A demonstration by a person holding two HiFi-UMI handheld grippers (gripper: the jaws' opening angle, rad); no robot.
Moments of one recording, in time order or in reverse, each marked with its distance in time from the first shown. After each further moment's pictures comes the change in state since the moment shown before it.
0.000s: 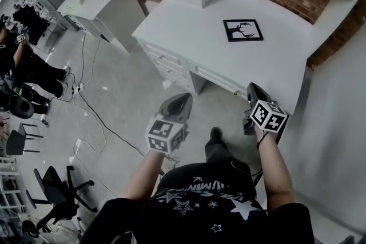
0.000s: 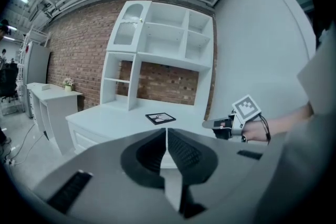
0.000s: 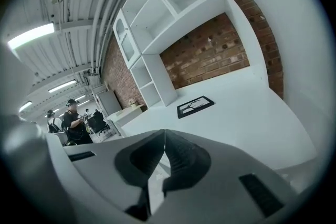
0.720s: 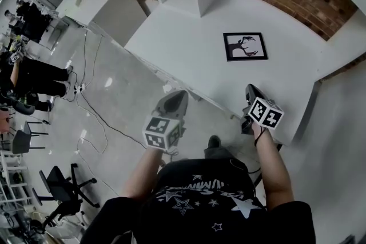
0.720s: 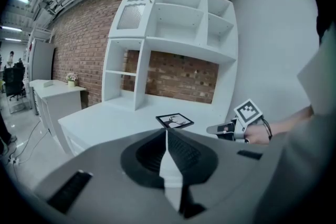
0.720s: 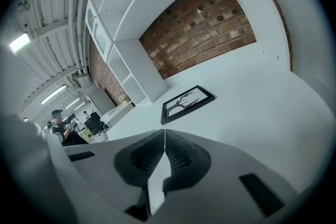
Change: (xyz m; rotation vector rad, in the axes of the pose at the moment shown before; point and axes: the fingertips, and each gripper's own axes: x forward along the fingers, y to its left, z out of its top) left arm 0.131 0.065 0.036 -0.043 0.075 0.090; right arm 0.138 -0.077 0.028 0.127 0.143 -0.024
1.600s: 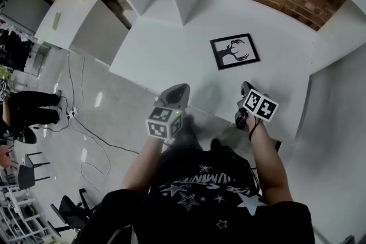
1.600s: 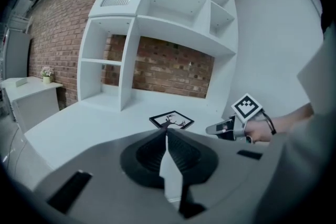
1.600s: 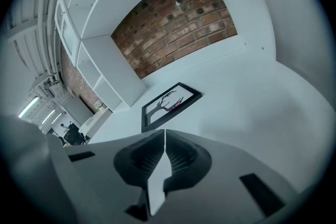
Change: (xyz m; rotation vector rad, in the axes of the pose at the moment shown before) left arm 0.103 0.031 0.020 0.054 0.073 -0.182; right arm 0.047 -0.028 0.012 0.159 0.019 -0.224
